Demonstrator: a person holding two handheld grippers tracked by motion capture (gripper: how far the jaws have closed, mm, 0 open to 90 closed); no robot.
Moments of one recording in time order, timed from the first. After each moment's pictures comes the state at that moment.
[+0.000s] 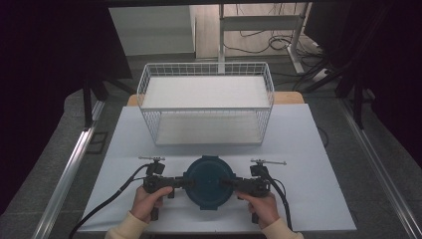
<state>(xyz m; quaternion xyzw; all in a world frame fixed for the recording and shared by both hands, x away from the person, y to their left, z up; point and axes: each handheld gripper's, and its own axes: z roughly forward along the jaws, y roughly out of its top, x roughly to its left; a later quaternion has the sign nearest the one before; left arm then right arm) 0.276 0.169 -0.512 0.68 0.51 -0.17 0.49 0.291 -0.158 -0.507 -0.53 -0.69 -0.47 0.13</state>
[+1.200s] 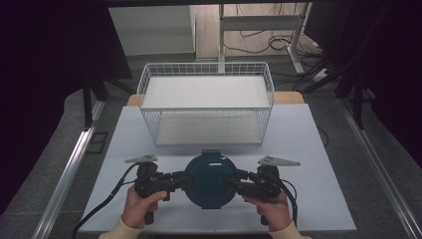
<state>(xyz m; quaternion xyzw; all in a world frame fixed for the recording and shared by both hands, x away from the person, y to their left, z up) 0.243 0.168 -0.452 0.70 0.45 -0.10 0.55 0.259 -0.165 -0.445 -0.42 -0.73 -0.54 0.03</state>
